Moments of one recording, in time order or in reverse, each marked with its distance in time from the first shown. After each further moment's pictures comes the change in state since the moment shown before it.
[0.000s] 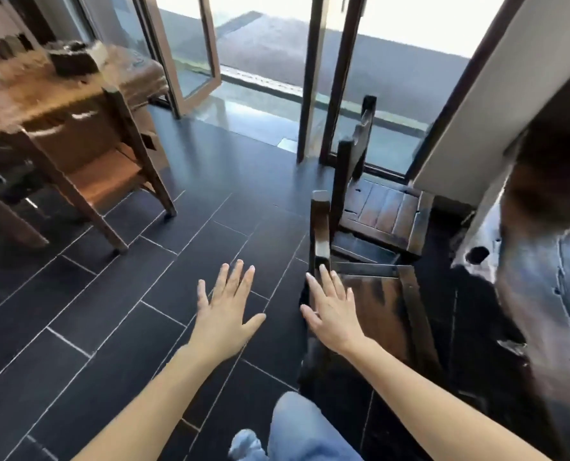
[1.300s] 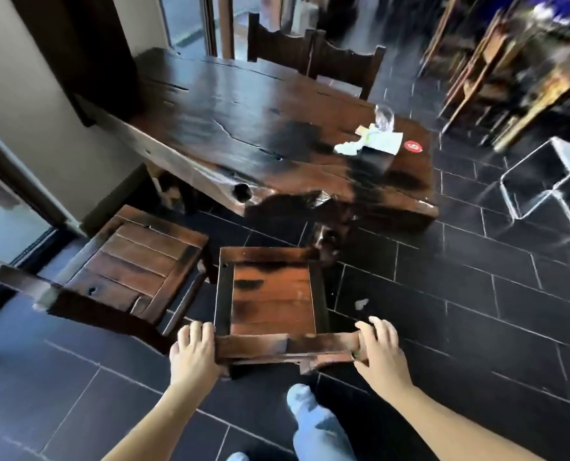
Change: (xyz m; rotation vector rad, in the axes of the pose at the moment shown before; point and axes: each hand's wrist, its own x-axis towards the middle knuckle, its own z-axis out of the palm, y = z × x) left_hand 0.438 0.084 0.000 0.368 -0.313 1.348; right_hand 0.083 -0.091 0.050 0.281 0.302 1.774
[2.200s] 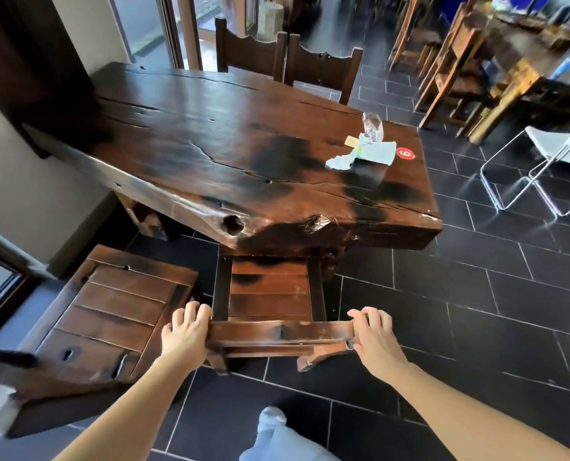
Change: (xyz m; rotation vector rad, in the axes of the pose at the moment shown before) left_hand 0.192 -0.028 -0.049 0.076 -0.078 0.144; right_hand 0.140 -0.038 -0.015 -0.100 0.064 -0.024
